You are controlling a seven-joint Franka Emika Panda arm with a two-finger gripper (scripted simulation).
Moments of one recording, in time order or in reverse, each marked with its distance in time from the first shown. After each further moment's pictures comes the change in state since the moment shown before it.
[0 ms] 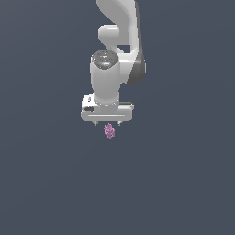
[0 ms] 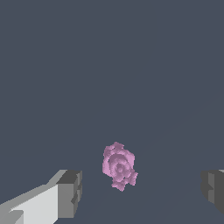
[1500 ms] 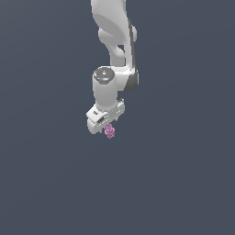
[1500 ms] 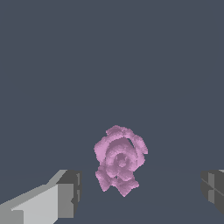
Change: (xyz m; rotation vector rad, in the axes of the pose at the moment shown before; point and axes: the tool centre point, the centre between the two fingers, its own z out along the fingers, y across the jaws) arm -0.038 -0.002 0.069 0.029 0.008 -0.717
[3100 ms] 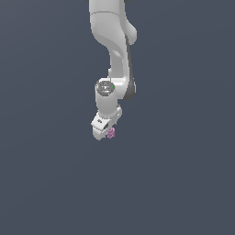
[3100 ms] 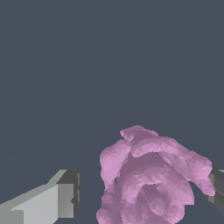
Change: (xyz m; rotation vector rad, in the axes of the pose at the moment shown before) arm -0.008 -0.011 0.061 0.009 0.010 -0.208
